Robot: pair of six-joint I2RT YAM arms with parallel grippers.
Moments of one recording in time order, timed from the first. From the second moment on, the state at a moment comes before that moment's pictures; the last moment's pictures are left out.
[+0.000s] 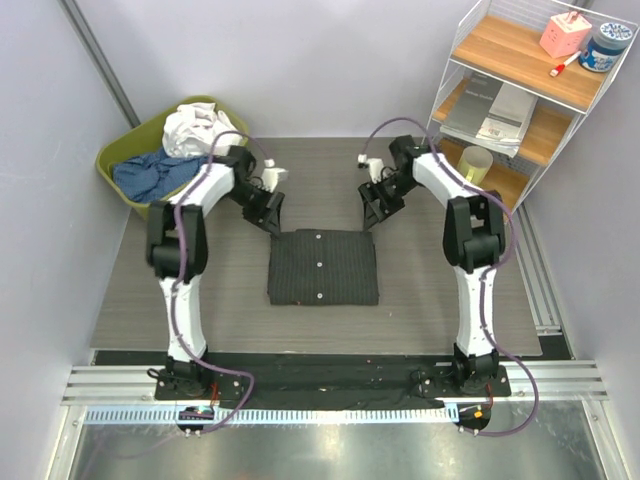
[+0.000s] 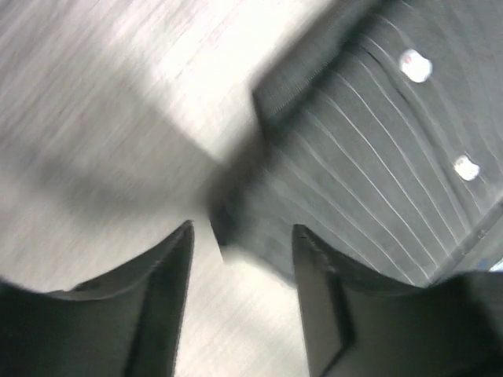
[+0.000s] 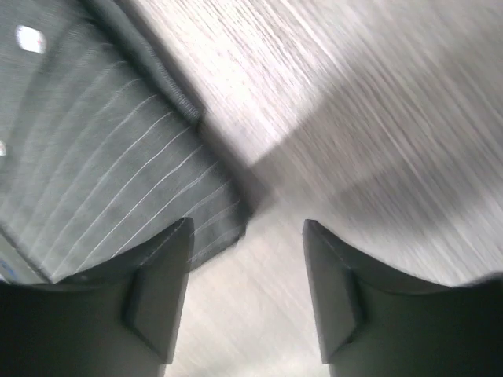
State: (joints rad) left arm -0.20 2.21 1.79 -1.00 0.60 0.41; right arm 0.24 2.29 1.92 -1.03 -0.56 -0.43
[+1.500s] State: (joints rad) left arm -0.23 1.52 0.49 0.21 0.88 -0.74; right arm 0.39 1.83 0.83 -0.07 -1.14 0.38
